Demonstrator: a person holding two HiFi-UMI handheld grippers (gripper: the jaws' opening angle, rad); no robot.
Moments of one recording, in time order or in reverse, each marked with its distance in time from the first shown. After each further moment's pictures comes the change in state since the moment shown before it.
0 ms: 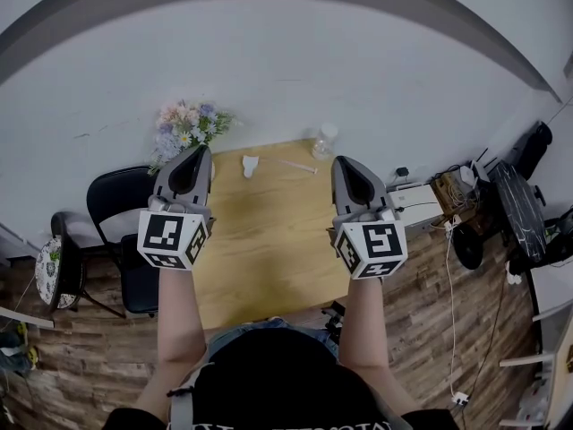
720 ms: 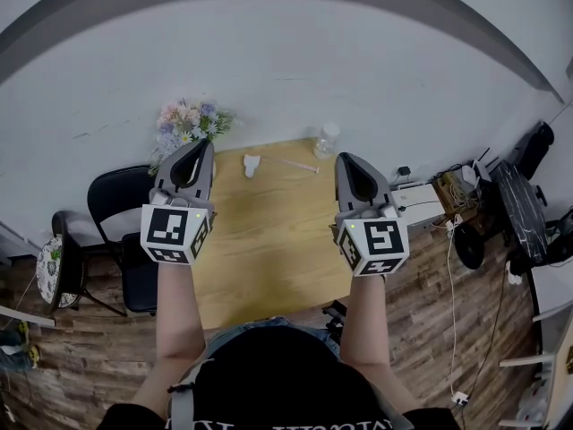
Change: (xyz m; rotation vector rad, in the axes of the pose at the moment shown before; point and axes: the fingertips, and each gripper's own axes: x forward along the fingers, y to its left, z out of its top) left arm 0.012 0.003 0.003 0.073 0.020 -0.004; right arm 0.008 -0.005 0.001 -0.038 0.016 -0.016
